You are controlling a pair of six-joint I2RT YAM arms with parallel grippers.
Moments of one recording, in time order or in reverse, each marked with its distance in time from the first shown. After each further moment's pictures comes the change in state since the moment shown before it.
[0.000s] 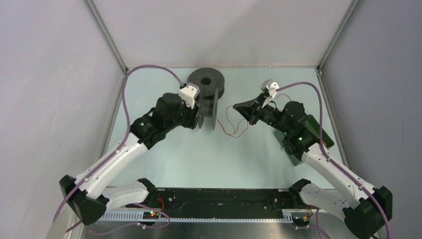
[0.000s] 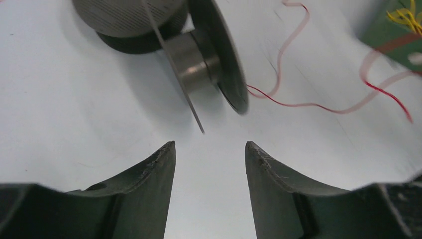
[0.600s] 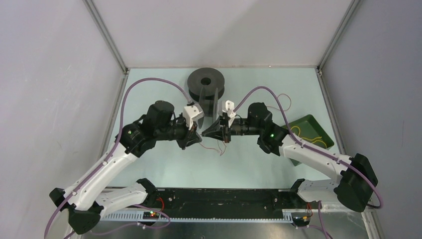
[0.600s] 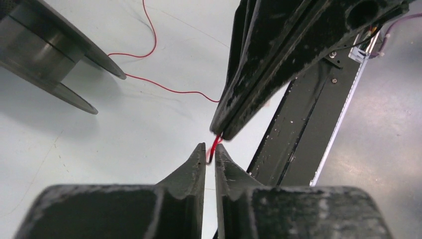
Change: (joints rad) left arm -0.011 -0.097 0.000 -0.200 0.500 0.146; right arm 0.278 0.260 0.107 0.024 -0.274 -0.239
